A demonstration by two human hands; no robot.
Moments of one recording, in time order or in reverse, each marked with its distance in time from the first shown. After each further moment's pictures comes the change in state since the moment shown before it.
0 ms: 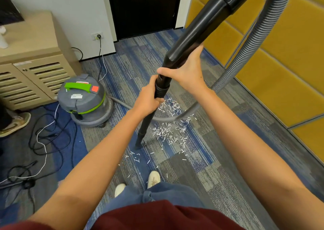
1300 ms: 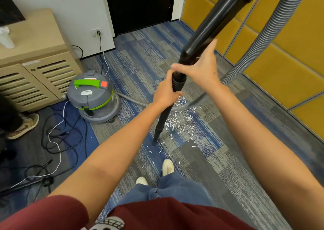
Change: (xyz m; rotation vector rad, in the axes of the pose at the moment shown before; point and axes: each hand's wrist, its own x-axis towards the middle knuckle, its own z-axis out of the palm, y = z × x) left_hand -0.040 -0.030 -0.023 -0.018 -0.026 0.034; right_hand -0.058 -0.042 0.051 -0.181 0.108 0.101
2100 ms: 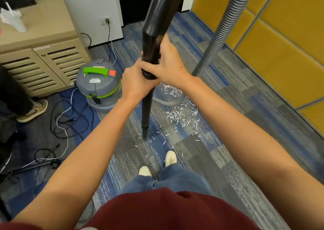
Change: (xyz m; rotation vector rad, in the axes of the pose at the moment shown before) left_hand -0.059 -0.039 -0.090 0.095 0.426 -0.032; right_hand -0.030 -0.056 0.088 0.052 -0.273 -0.251
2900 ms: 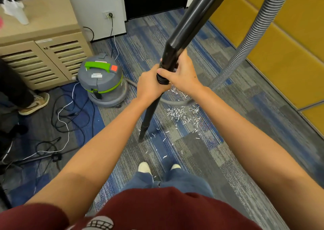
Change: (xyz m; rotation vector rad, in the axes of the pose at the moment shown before) left_hand -0.009 -0.002 0.036 -0.014 -0.155 0.029; right_hand -0.025 0.039 -0.006 0.087 0.035 0.178
